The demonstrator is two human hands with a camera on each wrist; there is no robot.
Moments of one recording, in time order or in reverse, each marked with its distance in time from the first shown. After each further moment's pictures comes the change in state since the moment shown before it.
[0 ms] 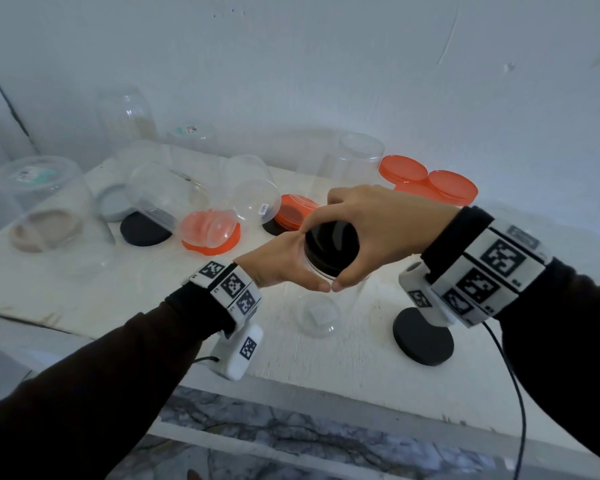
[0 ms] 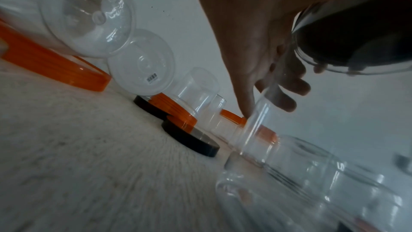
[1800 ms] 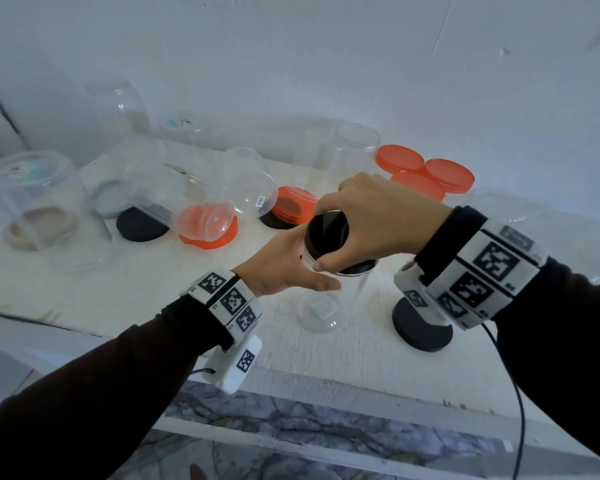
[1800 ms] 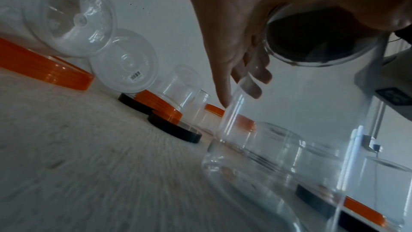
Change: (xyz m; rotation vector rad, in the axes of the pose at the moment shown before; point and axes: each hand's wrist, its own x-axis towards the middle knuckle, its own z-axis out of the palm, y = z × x) left_hand -0.013 0.000 0.015 0.040 0.128 0.076; right_hand -0.007 -0.019 0.007 -0.064 0.158 0.169
